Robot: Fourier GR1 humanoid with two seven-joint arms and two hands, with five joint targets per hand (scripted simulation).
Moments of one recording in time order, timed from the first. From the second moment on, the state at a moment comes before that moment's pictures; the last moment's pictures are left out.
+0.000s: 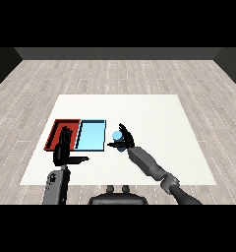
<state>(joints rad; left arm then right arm) 0.05 0.05 0.07 -1.71 0.11 -0.08 -0.27 -0.70 0.00 0.67 -0.60 -0.85 -0.37 -0.46</state>
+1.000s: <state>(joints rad) 0.03 0.04 0.05 -1.68 0.09 -0.08 -0.27 -0.79 -0.06 0.84 -0.63 -0.73 -0.59 -0.33</state>
